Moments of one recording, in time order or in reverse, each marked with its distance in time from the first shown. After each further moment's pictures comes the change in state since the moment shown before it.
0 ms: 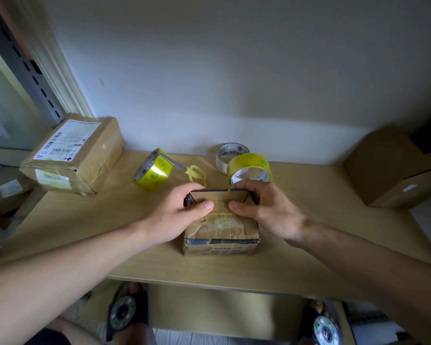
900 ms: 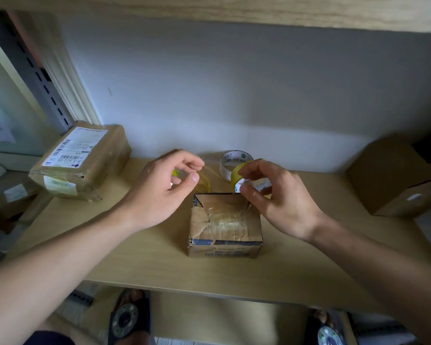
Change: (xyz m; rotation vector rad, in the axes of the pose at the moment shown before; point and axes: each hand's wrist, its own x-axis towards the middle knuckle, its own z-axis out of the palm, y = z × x) left_hand 0.002 0.045 -0.041 0.246 0.209 0.375; right_hand -0.002 -0.032 -0.018 -0.405 0.219 -0.353
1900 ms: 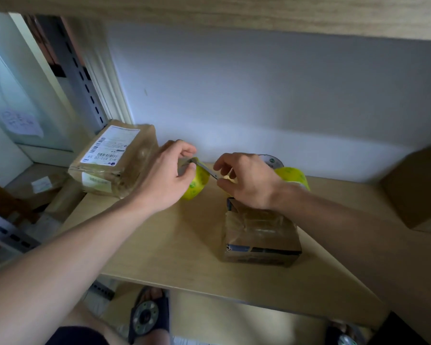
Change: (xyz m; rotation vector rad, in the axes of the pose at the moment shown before) left_hand 0.012 -0.048 -0.040 0.280 0.169 -0.081; right_hand 0.087 -0.045 0.070 -0.299 -0.251 -0.123
